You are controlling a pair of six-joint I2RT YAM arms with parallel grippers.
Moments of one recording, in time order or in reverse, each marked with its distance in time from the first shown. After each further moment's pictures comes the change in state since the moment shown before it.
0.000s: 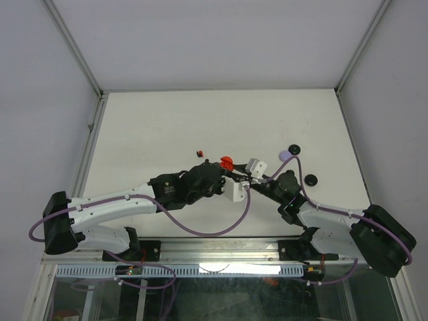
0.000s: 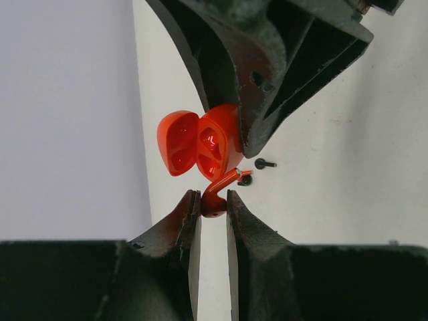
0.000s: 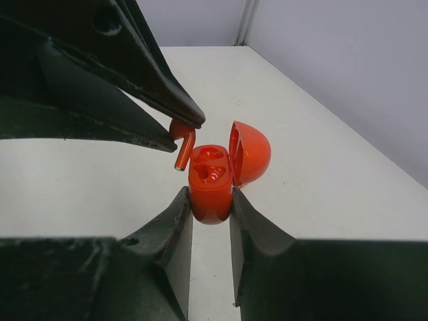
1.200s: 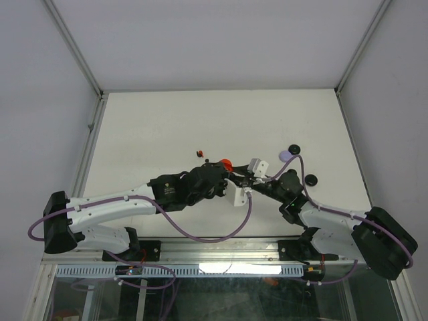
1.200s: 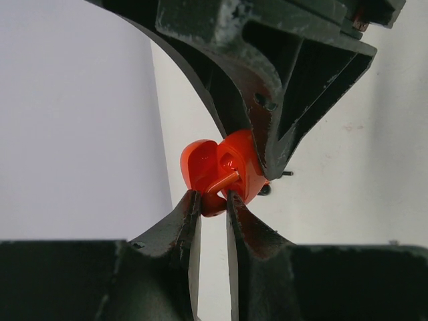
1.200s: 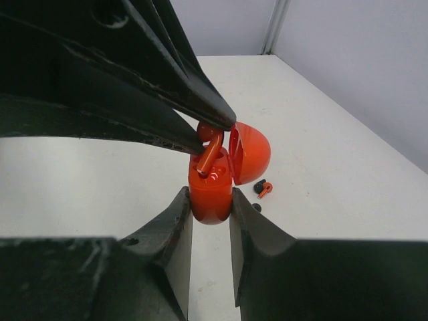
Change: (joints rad) left arm -0.026 -0.001 0.032 0.002 0.007 0.090; right arm -0.015 -0.021 0.000 -0.003 -0.093 0.051
